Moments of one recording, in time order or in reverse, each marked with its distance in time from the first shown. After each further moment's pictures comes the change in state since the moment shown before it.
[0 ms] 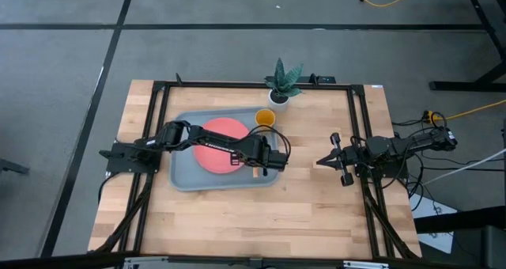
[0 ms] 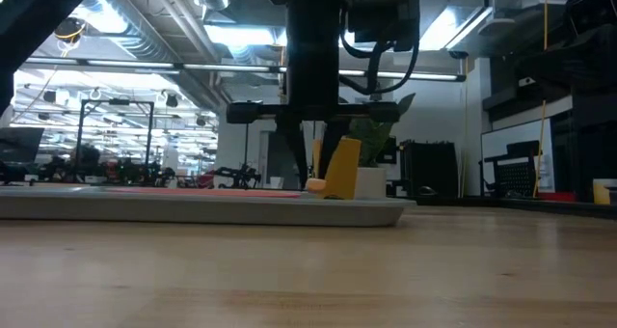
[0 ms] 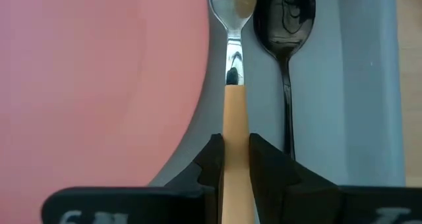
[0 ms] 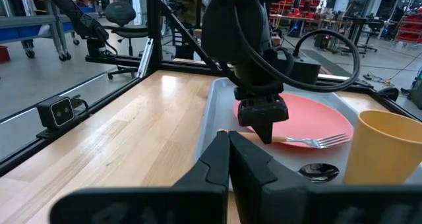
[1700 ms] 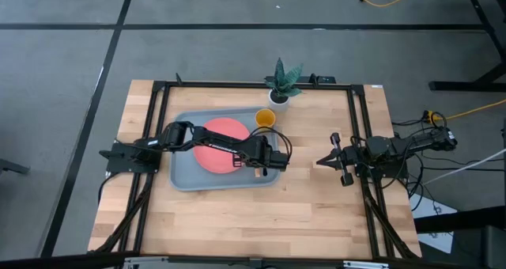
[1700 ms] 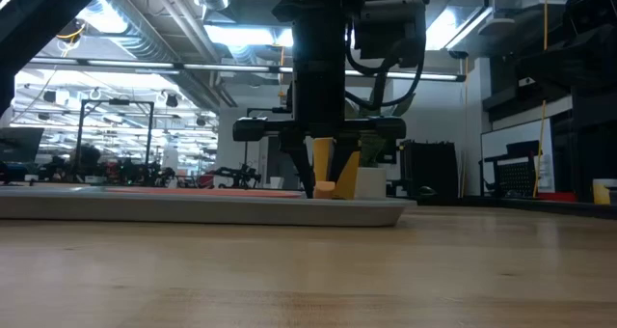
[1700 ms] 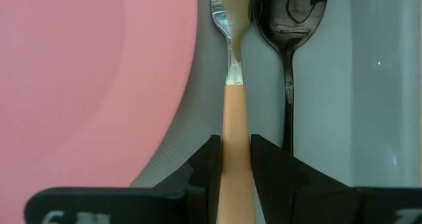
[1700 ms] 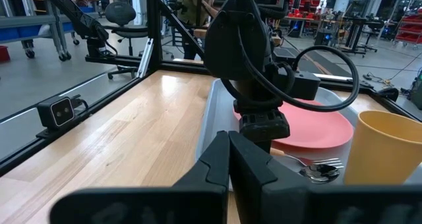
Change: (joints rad) left arm 0.010 0.039 -0.001 0.053 0.025 -0.023; right arm 0.000 0.000 0.000 0.000 0.000 -0.001
